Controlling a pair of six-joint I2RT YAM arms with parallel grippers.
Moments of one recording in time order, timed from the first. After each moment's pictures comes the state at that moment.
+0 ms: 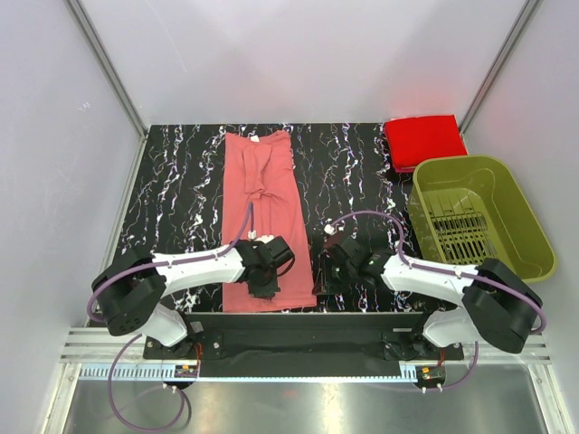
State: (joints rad) left arm -0.98 1.48 0.79 -0.67 -0.11 -1.04; right arm 0.90 1.36 0.62 -0.22 -0.18 0.86
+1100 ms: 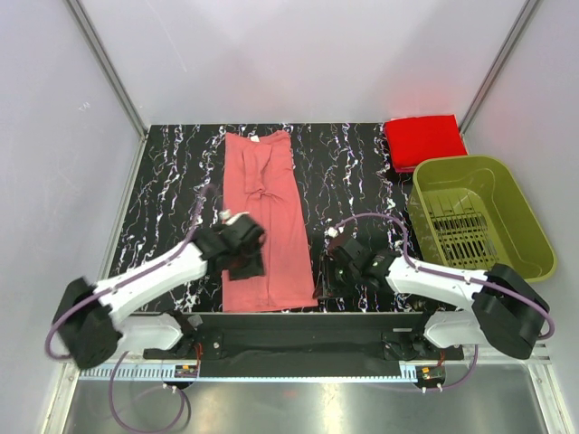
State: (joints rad) left arm -0.84 1.24 0.88 -0.81 -0.12 -0.94; right arm 0.90 1.29 0.61 -0.29 -0.20 0.88
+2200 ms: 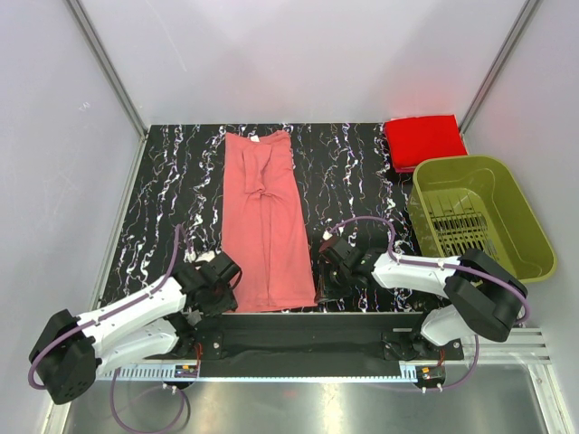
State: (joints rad) left arm -0.78 0.93 0.44 -0.90 -0.14 -1.16; right arm 0.91 1.44 0.63 -0.25 -0.20 0.89
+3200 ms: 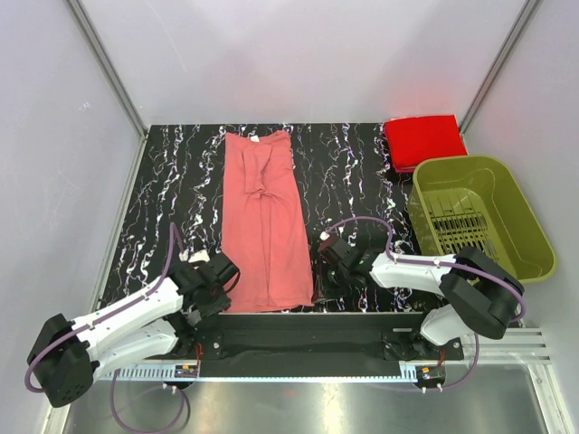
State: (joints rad) left arm -0.78 0.90 0.47 -0.99 -0.21 -1.23; right arm 0.91 1.47 0.63 -0.21 -0.23 0.88
